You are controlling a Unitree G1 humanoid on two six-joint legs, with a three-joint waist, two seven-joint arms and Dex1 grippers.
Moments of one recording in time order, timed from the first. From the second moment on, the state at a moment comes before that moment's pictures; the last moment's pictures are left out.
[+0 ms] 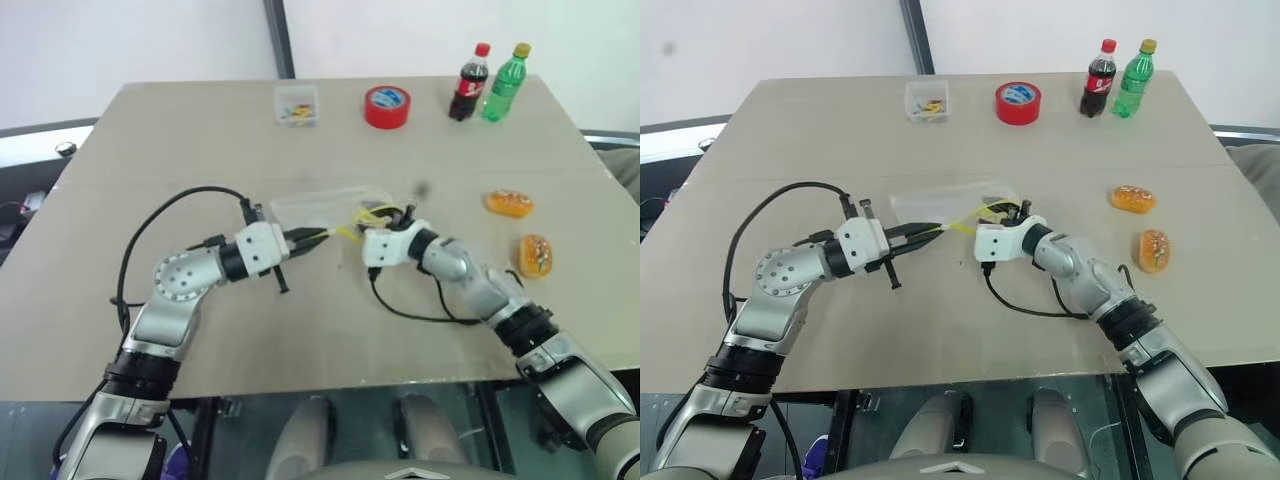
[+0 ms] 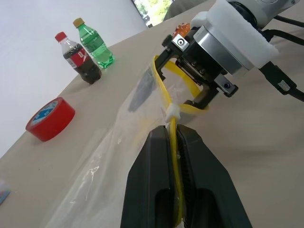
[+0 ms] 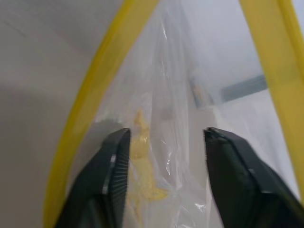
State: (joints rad) left arm -0.34 0.64 -0.09 0.02 -0.21 -0.27 -0.92; right arm -0.66 -0.40 0.51 0.29 -0.53 -0.24 0.30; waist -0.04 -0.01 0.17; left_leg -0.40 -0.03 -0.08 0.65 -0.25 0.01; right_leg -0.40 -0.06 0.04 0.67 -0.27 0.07
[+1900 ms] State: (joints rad) left arm -0.51 0.52 -0.04 0.33 -0.23 -0.38 -1.02; right arm -0.30 -0.28 0.11 -0.55 0.10 0.77 0.41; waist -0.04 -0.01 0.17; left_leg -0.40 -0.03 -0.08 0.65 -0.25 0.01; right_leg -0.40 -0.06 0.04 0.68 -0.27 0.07
